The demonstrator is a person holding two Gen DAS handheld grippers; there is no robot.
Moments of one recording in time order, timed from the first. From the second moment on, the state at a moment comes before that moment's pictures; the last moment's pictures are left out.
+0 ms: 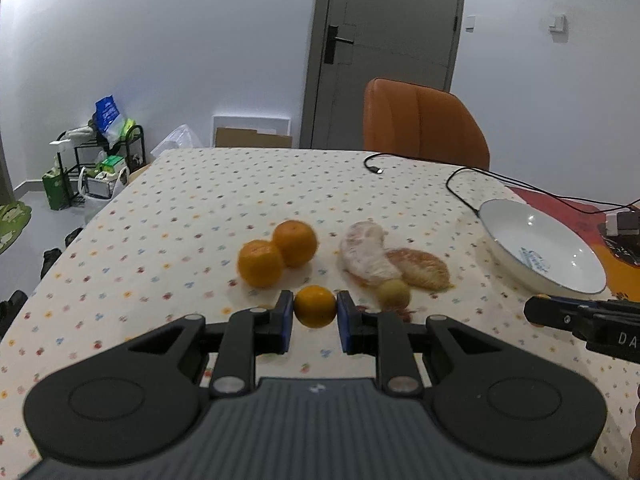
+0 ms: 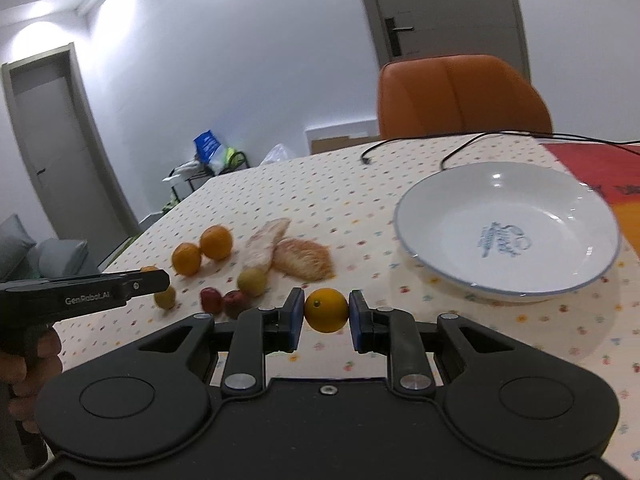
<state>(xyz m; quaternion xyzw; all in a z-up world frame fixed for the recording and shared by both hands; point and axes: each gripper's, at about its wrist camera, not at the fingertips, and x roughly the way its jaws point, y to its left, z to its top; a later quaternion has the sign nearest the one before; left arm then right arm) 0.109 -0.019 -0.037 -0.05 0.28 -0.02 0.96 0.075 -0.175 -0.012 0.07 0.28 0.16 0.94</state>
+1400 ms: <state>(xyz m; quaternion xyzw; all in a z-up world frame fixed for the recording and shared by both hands) 0.162 -0.167 -0.027 0.02 0.26 -0.12 0.96 0.086 -0.277 -0.017 0.11 0.23 0.06 0.96</state>
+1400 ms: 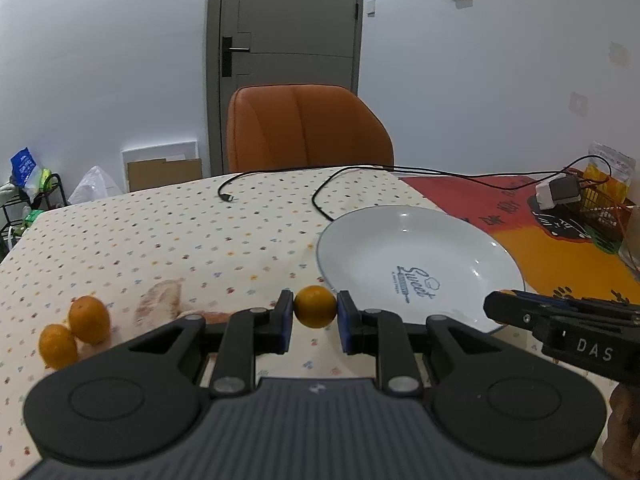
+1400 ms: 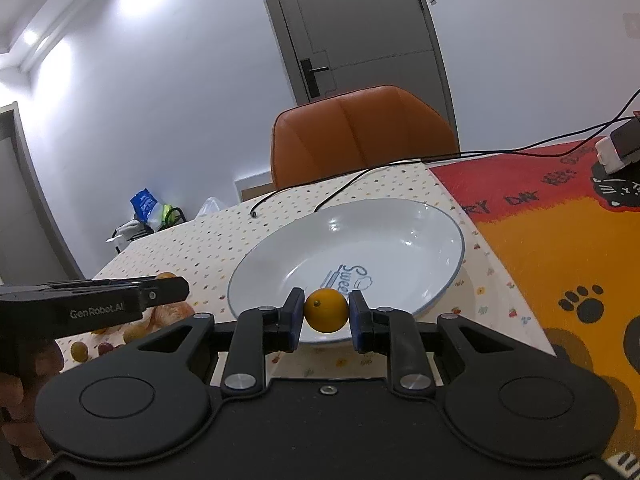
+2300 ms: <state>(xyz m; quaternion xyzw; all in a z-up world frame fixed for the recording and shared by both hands) 0.174 -0.214 -0.028 0.05 0.27 -0.16 0.95 0.077 -0.299 -0.022 0.13 0.23 0.05 0.96</state>
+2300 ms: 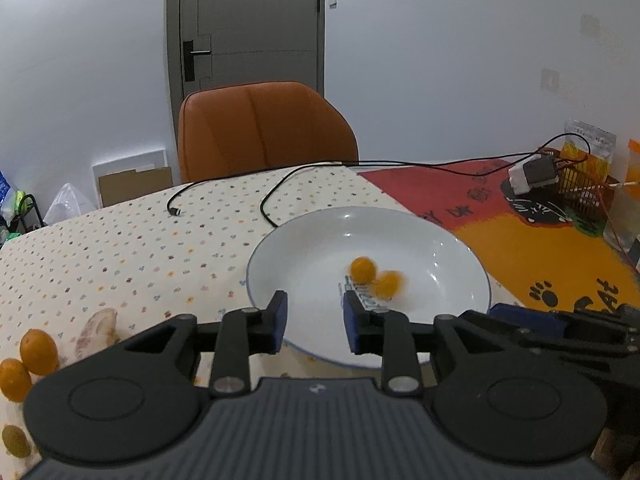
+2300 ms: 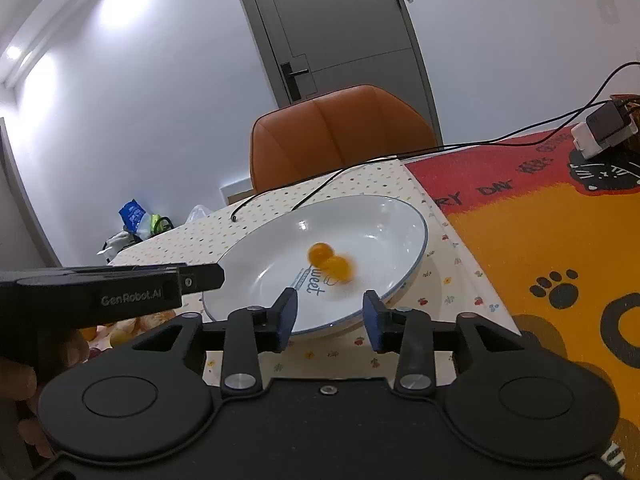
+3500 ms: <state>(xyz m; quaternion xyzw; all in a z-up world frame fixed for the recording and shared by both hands) 0.108 -0.090 -0.010 -0.02 0.24 0.00 0.97 0.049 -0.247 -0.001 0.11 0.21 0.02 0.97</state>
